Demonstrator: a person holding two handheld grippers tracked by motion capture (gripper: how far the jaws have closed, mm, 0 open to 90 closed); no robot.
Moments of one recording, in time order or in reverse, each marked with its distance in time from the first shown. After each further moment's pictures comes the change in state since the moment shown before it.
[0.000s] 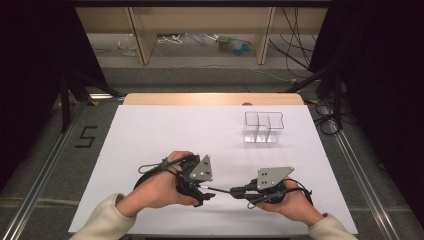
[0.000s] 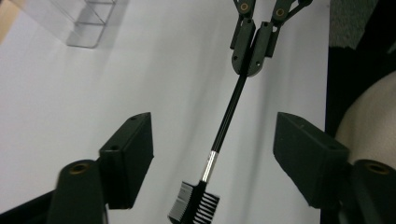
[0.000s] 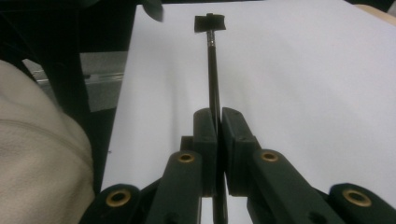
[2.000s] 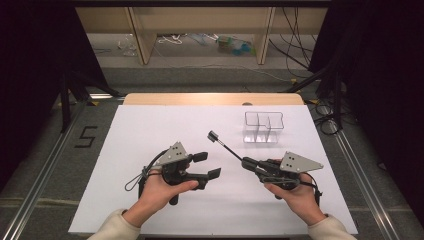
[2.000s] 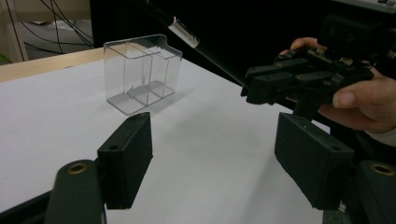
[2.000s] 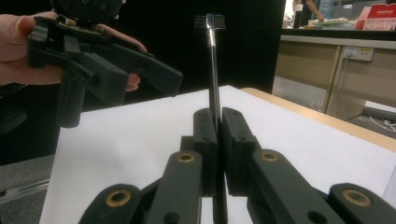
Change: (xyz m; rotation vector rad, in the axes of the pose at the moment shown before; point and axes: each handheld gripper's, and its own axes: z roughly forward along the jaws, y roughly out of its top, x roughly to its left) left arm 0.016 -0.033 0.019 -0.608 0.029 -0.546; right arm -0.014 0.010 -0.033 -0.357 -0.296 0.127
